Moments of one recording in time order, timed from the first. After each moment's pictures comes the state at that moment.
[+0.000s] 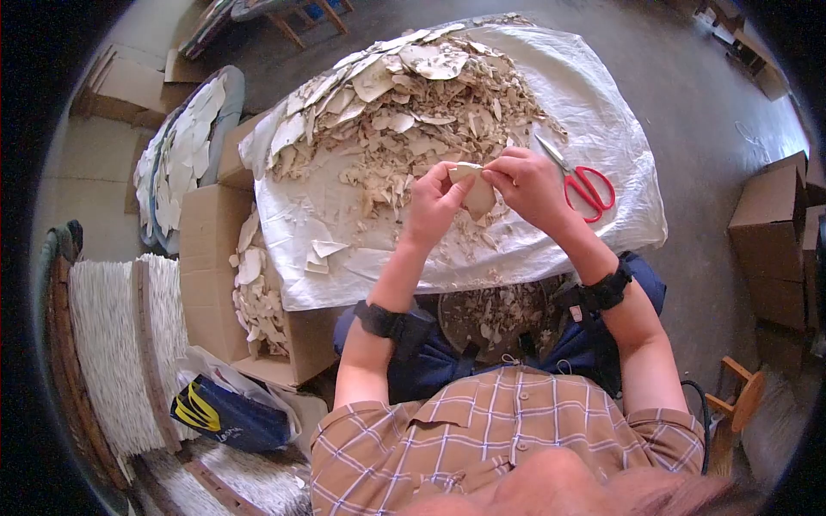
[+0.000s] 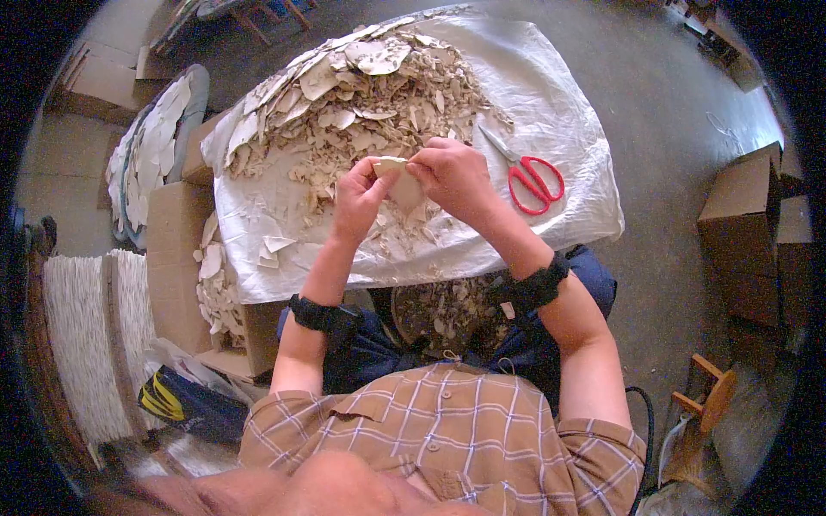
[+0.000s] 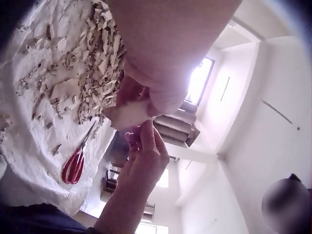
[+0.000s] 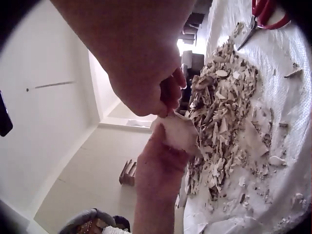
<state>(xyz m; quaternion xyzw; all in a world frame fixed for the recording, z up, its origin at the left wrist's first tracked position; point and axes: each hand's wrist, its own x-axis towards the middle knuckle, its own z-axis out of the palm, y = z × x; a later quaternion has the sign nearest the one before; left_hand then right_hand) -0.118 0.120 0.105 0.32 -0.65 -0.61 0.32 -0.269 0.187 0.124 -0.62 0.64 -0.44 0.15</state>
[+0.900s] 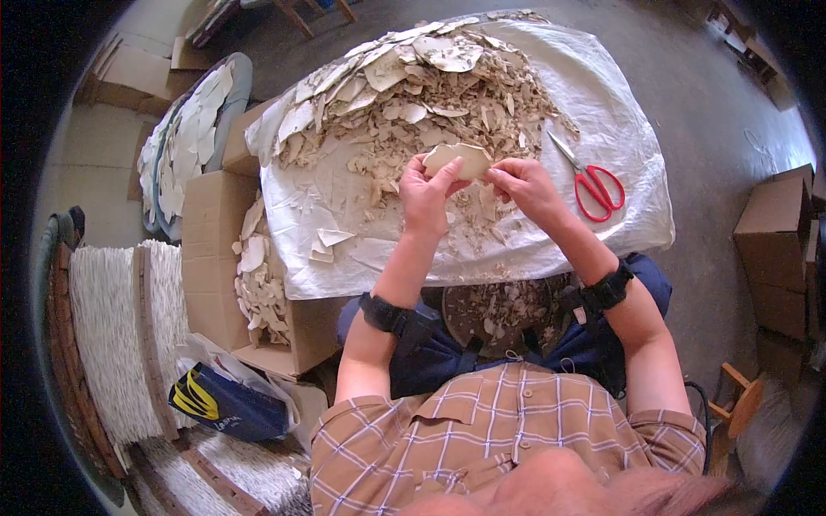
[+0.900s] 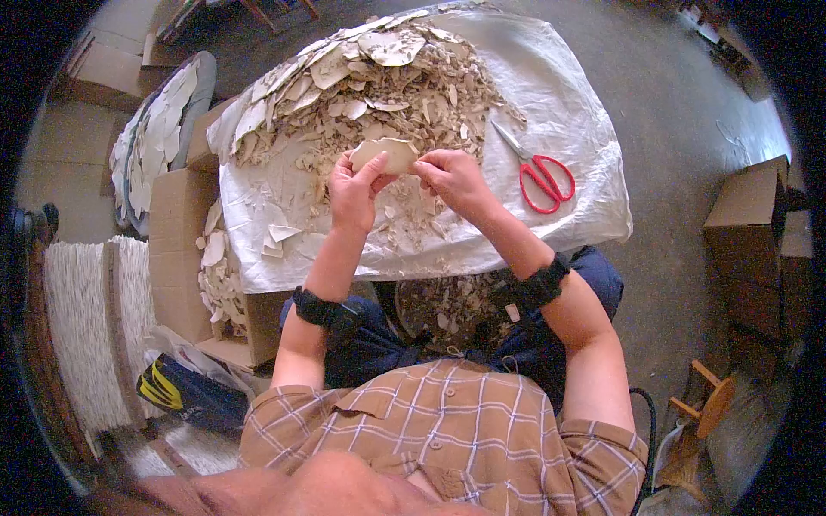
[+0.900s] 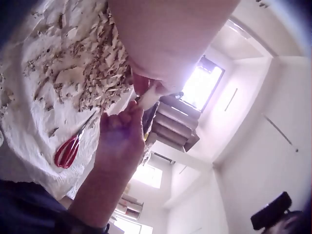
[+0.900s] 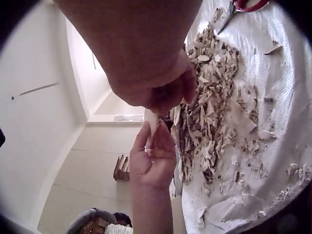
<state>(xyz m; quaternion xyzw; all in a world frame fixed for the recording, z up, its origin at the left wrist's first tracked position) -0.112 0.114 0.098 0.37 -0.41 -0.70 0.46 -0.256 0.177 0.092 -0.43 0.57 -0.51 0.49</state>
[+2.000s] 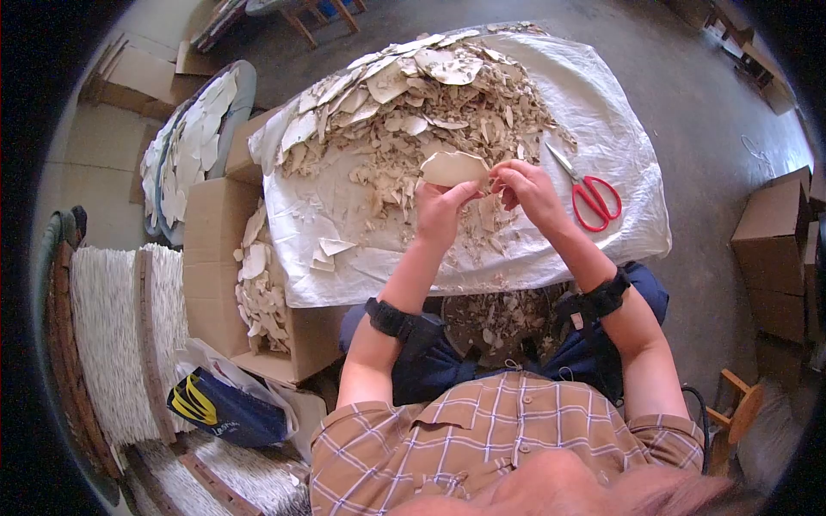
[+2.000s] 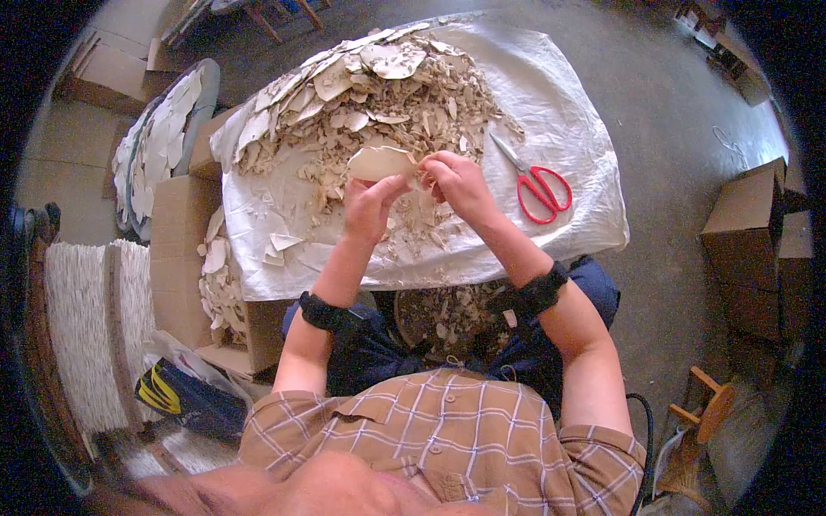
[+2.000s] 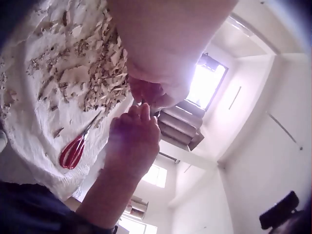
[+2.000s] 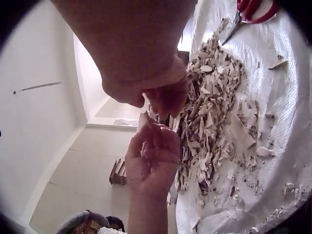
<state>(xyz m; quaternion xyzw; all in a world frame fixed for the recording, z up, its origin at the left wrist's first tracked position) -0.121 0.122 0.102 0.29 -0.46 -0.73 0.42 -0.261 0.178 0.102 -0.35 0.58 -0.55 0.48</state>
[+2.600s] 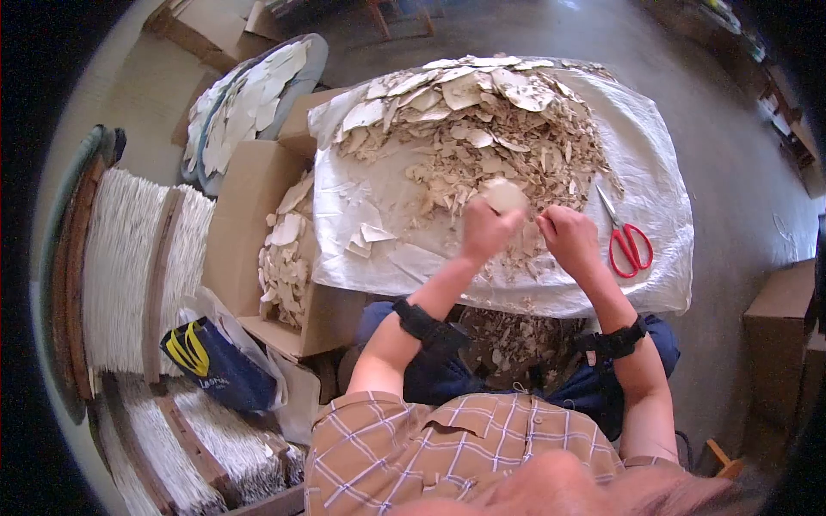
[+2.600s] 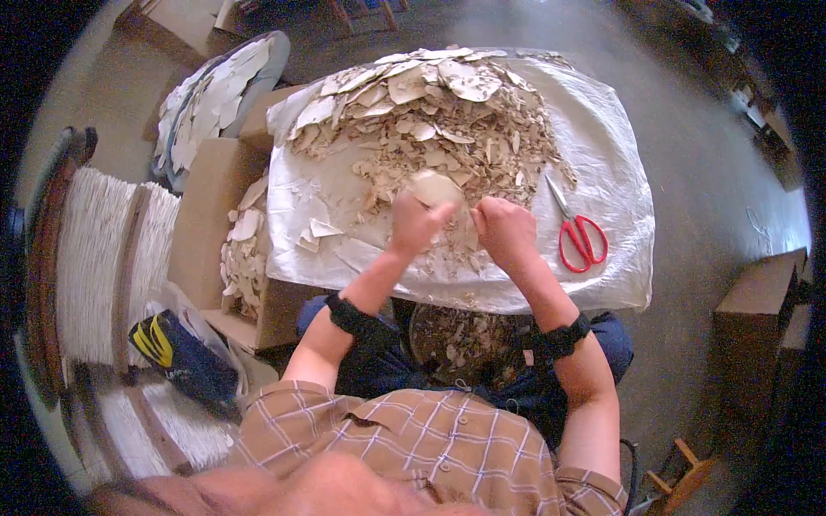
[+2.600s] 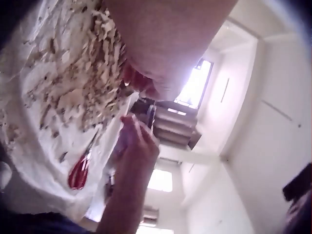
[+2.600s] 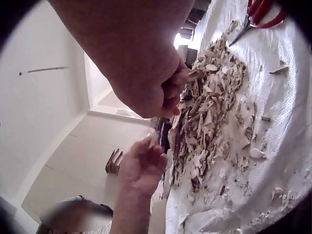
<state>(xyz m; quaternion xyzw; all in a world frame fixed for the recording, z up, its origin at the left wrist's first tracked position) -0.107 0.123 0.102 0.42 -0.70 -0.38 0.44 -0.250 0.186 0.102 -0.66 0.68 -0.30 0.10</state>
